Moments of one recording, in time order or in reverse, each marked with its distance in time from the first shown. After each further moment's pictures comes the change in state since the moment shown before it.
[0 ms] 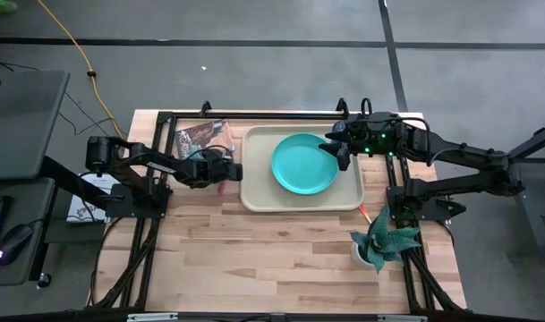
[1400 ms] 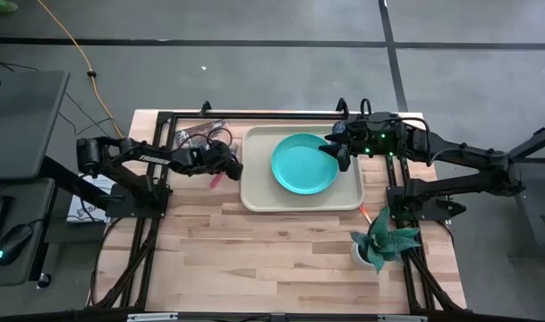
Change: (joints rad) left arm 0.183 -0.069 0.003 0.058 0.292 0.449; right arm 0.000 0.000 0.000 -0.007 -0.029 0.033
